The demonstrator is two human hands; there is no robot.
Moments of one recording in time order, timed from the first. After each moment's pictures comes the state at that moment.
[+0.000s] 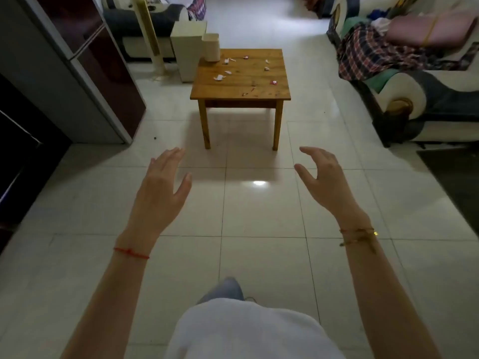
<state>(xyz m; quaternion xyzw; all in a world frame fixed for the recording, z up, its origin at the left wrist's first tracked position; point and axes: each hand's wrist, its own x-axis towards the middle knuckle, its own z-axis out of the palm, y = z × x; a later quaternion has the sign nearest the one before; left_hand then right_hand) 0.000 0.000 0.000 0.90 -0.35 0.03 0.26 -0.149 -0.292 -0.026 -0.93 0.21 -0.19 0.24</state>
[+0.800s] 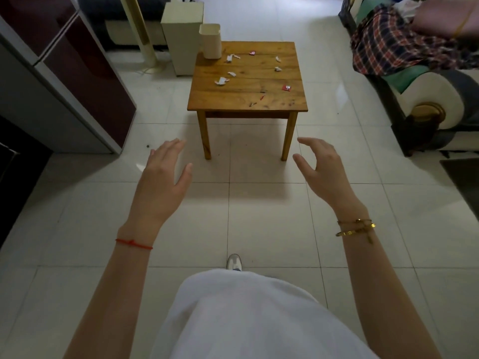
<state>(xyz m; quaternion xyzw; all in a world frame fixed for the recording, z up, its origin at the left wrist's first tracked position) 0.288 -0.136 -0.028 0.90 -0.33 0.01 0.28 0.139 -0.415 -0.049 -0.92 0.23 -0.17 0.26</state>
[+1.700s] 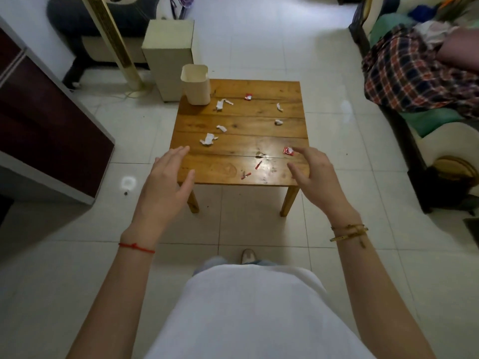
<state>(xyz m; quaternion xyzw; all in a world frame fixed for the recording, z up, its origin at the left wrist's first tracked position) 0.657 -0.466 -0.044 0.91 -0.30 -0.04 0.29 0.515 -0.739 -0.068 -0.92 0.23 -0.14 0.29</state>
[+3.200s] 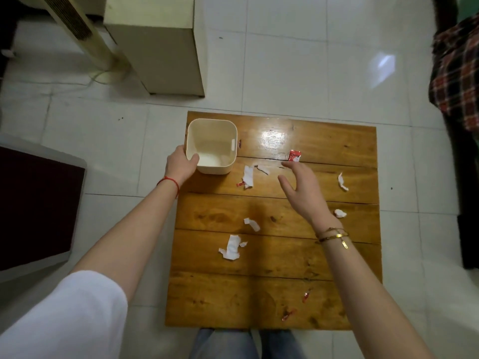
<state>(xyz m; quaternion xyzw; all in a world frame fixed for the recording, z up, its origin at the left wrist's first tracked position) 1.335 -0.754 -0.337 0.90 -0.04 -0.30 0.31 1.120 -0.956 -0.259 -0.91 0.28 0.04 0.31</state>
